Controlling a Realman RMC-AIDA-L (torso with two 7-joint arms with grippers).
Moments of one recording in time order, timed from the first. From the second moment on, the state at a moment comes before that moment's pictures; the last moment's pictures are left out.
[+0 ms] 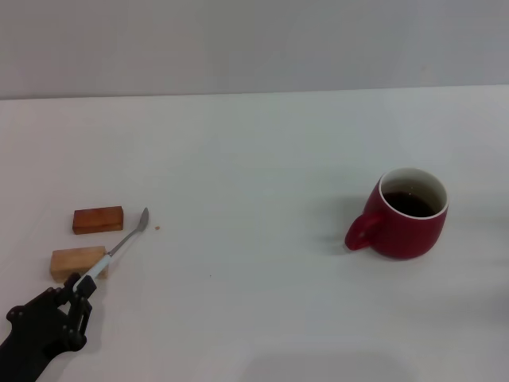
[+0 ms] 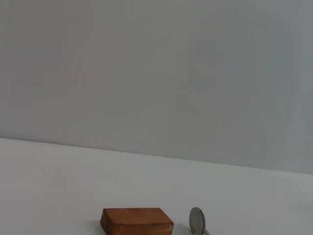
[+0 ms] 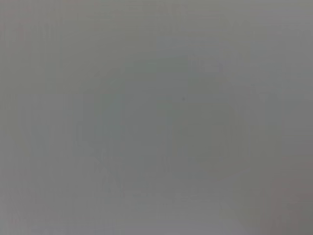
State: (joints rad) left arm -0.19 -2.07 0.93 -0.09 0.97 1.45 -0.47; right arm 0.44 2.08 0.07 0.03 -1.14 -1.21 0.23
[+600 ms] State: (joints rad) left arm -0.19 -2.07 0.94 -0.08 0.99 1.51 -0.48; right arm 0.44 2.08 0.07 0.03 -1.14 -1.21 0.23
